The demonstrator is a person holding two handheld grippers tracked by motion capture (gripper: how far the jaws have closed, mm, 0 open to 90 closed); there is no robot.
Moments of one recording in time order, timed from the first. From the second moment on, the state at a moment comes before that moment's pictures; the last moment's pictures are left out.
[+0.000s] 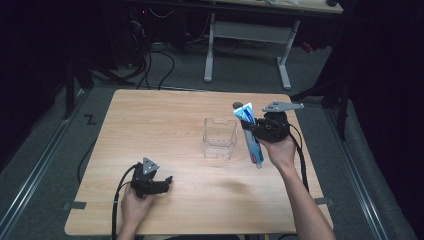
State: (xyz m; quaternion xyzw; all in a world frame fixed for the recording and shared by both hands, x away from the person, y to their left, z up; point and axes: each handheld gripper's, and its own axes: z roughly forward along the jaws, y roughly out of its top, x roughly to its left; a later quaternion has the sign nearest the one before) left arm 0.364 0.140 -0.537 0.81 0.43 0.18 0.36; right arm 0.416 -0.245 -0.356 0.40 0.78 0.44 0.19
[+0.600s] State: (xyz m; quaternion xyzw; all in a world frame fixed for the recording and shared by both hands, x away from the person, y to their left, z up) left arm 0.364 0.140 -0.537 0.81 0.43 0.18 0.36; right arm 0.439 -0.218 -0.338 0.39 0.78 0.46 0.19
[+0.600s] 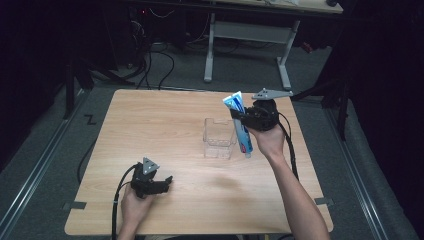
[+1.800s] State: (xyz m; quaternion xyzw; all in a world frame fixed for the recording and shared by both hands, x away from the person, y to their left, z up) left arm 0.364 0.140 -0.537 0.81 0.43 0.18 0.36; right arm 0.481 -0.186 -0.337 0.40 0.76 0.48 0.20
